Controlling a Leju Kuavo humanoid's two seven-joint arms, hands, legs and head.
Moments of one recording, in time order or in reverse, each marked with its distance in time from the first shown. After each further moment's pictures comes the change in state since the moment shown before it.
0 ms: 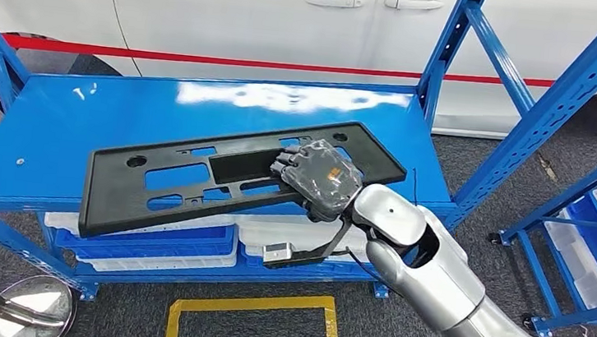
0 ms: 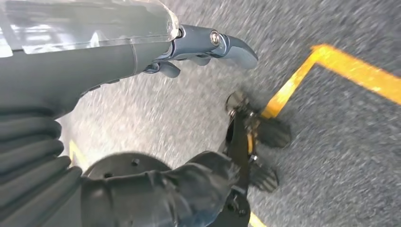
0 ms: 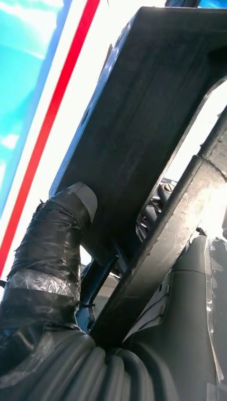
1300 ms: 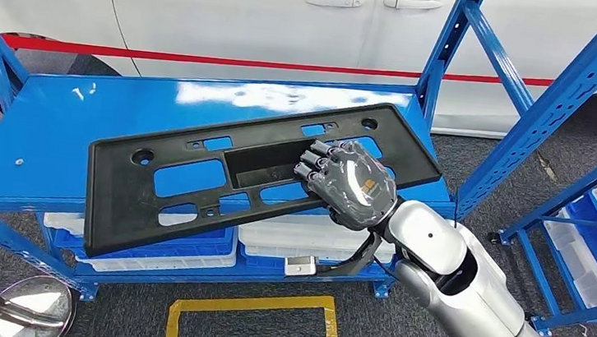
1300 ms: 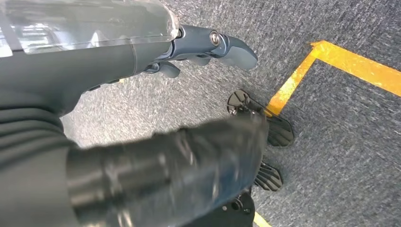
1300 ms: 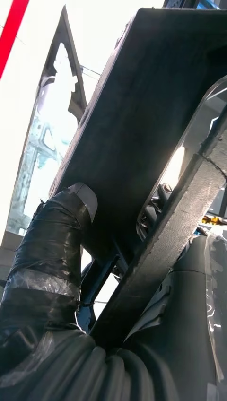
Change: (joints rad) left arm 0.003 0.000 -0.012 -0.006 -0.016 -0.010 0.006; right arm 0.081 -0.116 -0.053 -0.226 0.071 -0.075 0.021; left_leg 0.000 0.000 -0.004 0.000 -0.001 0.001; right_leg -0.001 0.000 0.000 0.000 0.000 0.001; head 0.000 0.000
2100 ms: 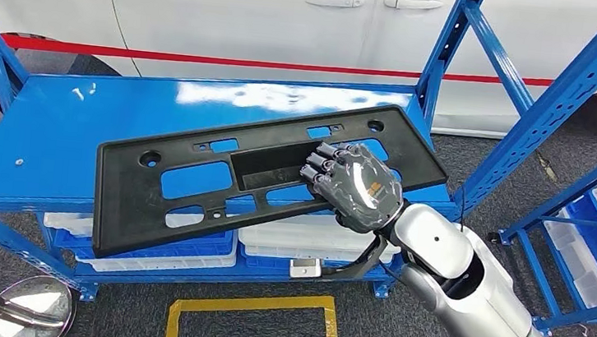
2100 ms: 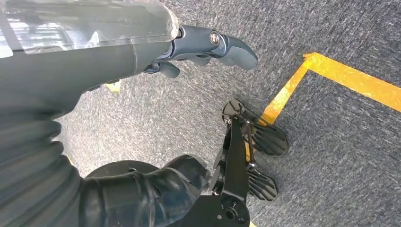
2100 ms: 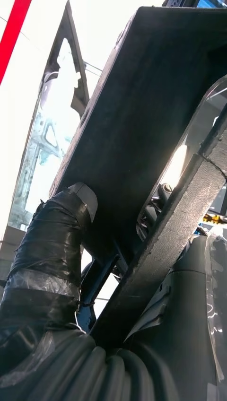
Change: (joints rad) left arm -0.004 -0.004 0.000 -0.008 -0.021 0.029 -0.028; right arm 0.019 -0.026 -0.011 -0.023 0.000 0.010 0.007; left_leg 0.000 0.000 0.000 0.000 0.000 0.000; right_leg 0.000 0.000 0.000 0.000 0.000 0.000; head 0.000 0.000
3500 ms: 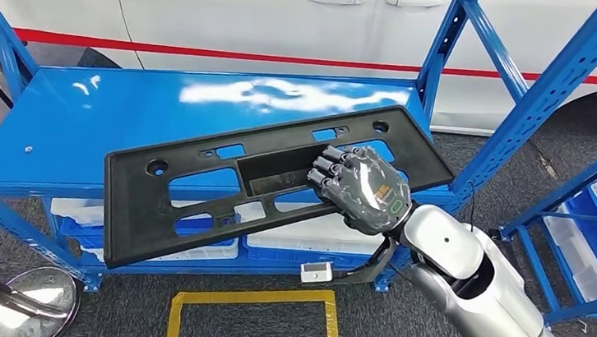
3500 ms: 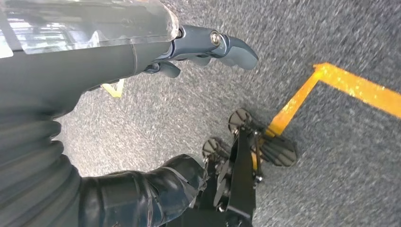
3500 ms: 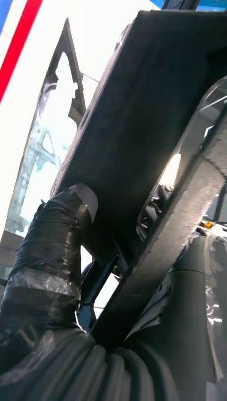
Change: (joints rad) left arm -0.003 0.003 0.022 -0.005 -0.033 0.001 0.004; right arm -0.007 -0.046 0.000 0.000 -0.024 -0.028 -0.031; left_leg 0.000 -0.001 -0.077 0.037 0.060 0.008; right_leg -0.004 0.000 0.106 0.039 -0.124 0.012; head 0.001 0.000
